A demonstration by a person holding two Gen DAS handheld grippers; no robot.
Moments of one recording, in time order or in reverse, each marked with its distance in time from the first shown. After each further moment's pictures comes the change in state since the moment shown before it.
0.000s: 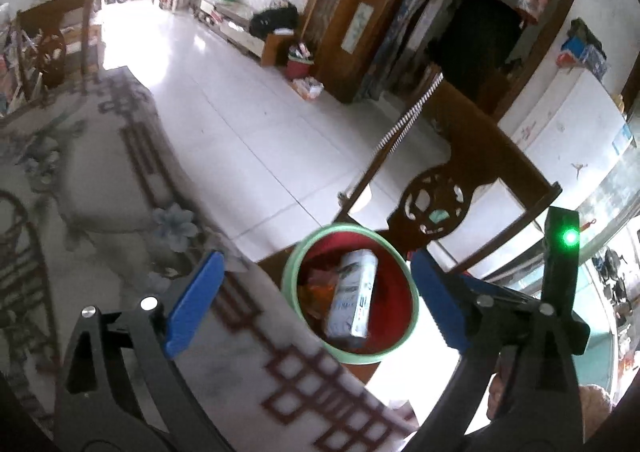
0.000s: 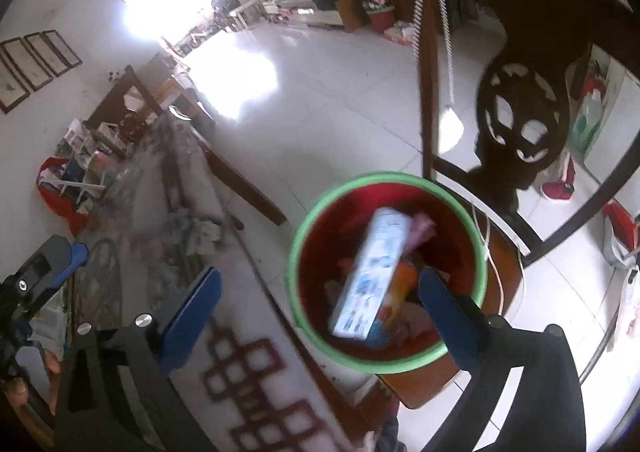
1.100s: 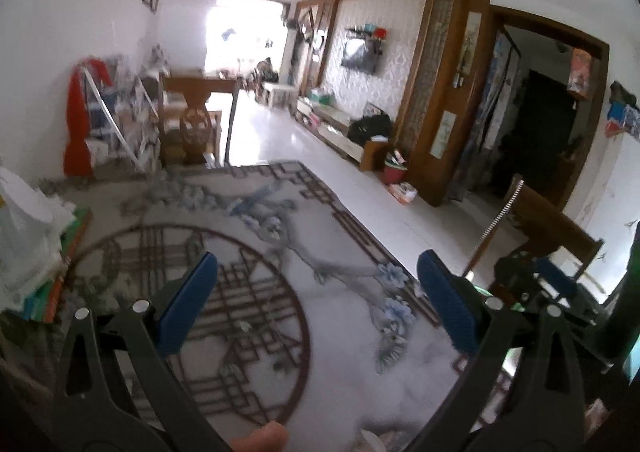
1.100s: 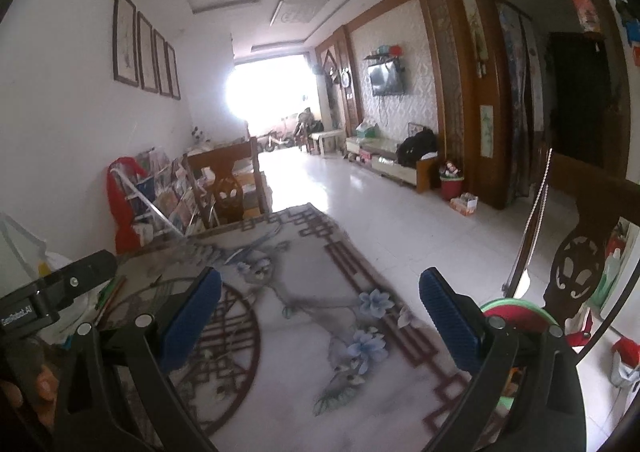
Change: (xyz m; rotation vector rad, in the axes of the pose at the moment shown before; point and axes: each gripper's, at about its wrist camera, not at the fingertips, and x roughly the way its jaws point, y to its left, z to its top) left arm -0.224 0.166 -0.063 -0.075 -0.372 0.279; right arm -0.067 0.270 -0.125 -0.342 -0.548 0.073
